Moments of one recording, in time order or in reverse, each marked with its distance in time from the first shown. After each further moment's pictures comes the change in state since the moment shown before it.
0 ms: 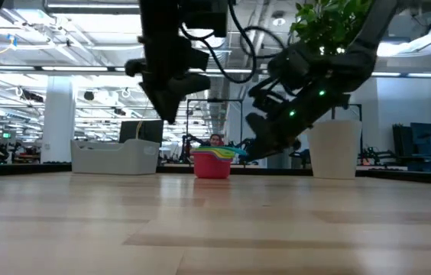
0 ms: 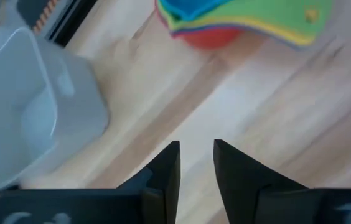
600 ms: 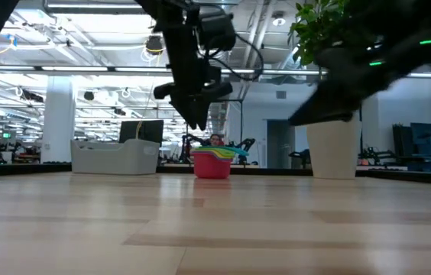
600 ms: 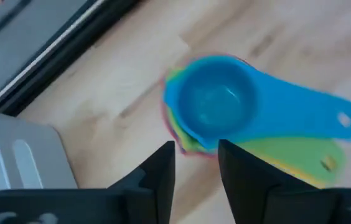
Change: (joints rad) left arm 0.275 0.000 0.003 0.353 0.163 0.282; right arm 0.406 -0.467 -0.280 -0.115 0.229 0.158
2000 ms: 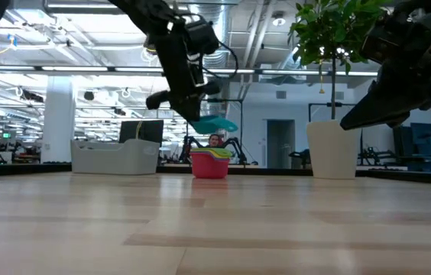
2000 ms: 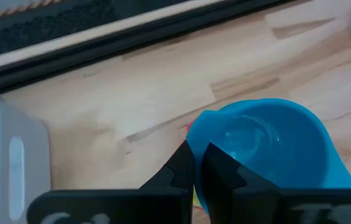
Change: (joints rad) left arm 0.160 -0.086 -0.110 0.203 0.098 -0.208; right arm 0.353 -0.068 -0.049 -0.133 0.080 0.242
